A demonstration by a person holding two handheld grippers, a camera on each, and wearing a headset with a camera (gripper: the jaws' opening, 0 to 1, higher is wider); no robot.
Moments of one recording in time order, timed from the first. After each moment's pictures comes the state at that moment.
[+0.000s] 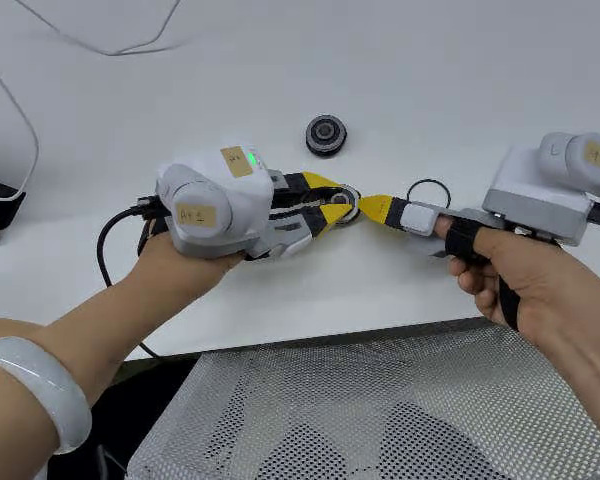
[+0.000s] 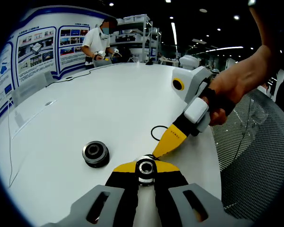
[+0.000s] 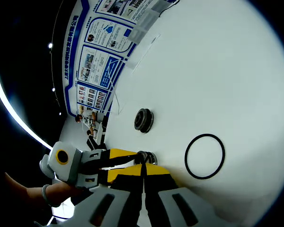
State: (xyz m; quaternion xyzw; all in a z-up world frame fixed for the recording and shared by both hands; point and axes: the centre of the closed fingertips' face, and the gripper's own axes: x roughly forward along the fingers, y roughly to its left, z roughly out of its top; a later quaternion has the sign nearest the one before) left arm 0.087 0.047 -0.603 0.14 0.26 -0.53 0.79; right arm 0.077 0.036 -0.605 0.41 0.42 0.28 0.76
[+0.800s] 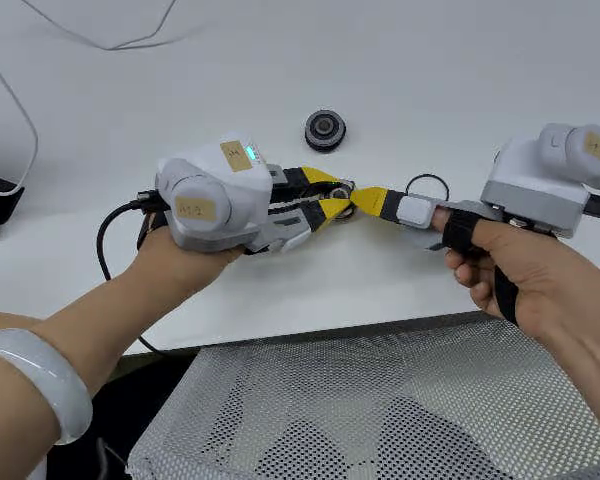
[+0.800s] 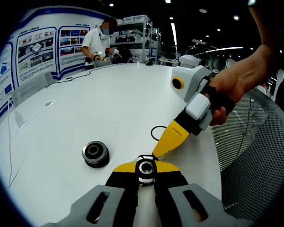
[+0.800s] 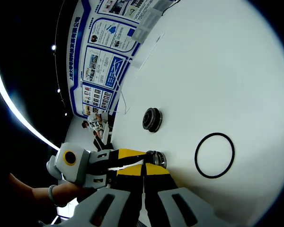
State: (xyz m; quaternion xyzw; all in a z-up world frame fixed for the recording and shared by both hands) left arm 0.088 0.048 -0.603 0.13 0.26 -0.54 0.79; right arm 0.078 0.044 -0.595 0.43 0.42 0.30 0.74
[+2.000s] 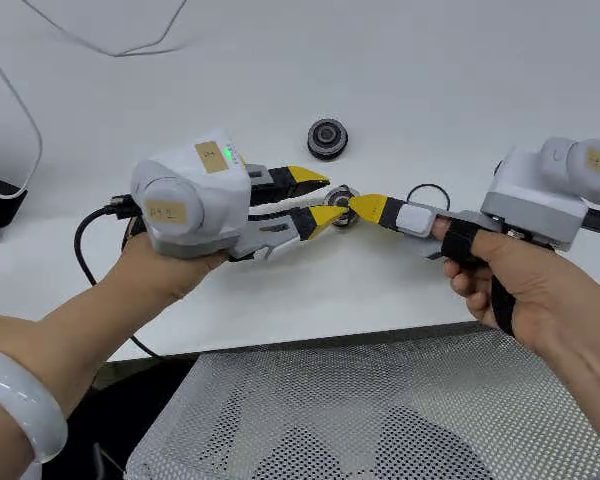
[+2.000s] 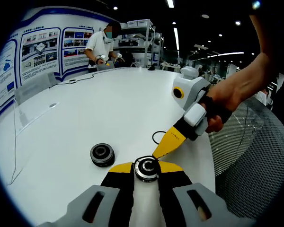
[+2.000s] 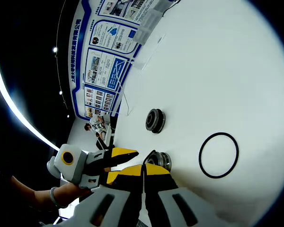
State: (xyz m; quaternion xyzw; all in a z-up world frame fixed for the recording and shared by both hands) left arm 0.086 0.061 -0.585 0.11 0.25 -0.53 0.80; right arm 0.079 0.047 -0.592 0.44 0.41 0.30 0.74
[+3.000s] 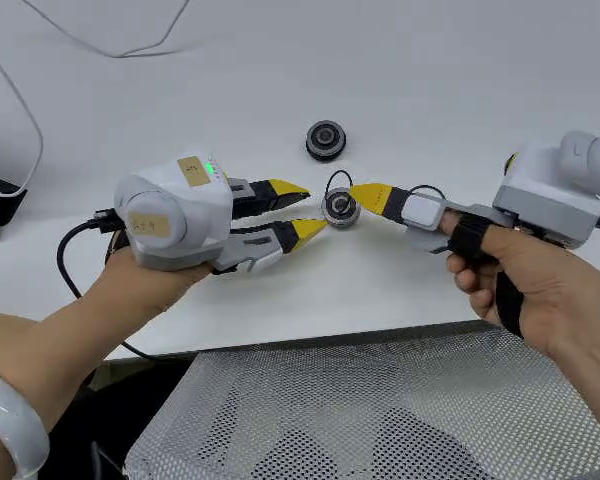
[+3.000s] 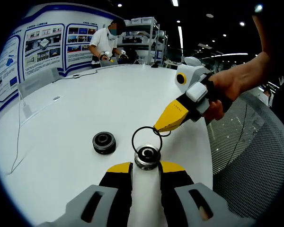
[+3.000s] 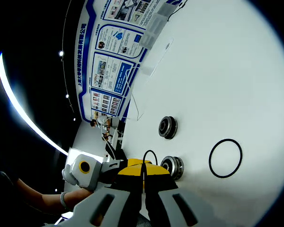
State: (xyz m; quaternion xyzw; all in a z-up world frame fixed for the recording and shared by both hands) left arm 0.078 0.076 -0.591 0.11 0.27 -0.52 0.80; right arm 0.081 0.041 -0.563 0.46 0.38 0.32 0.74
